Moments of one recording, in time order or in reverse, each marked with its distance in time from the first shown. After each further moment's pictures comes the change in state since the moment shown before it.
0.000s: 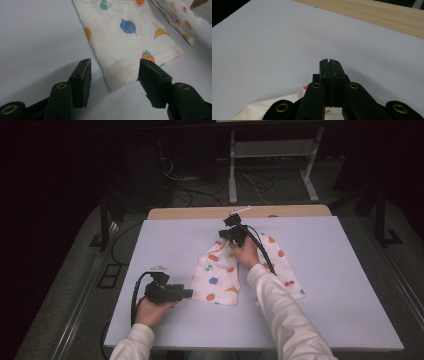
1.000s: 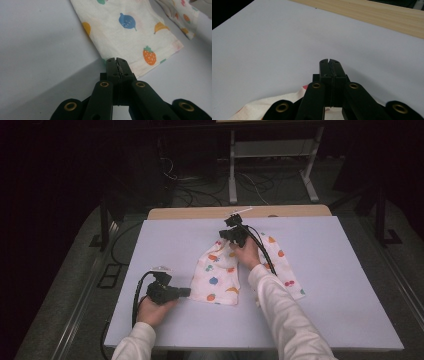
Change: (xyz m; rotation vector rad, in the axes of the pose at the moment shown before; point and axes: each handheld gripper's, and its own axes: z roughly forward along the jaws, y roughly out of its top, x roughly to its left) left arm 0.002 0.002 0.006 0.023 -0.044 0.014; right arm -0.002 -0.002 -0.002 -0.013 0.011 0.003
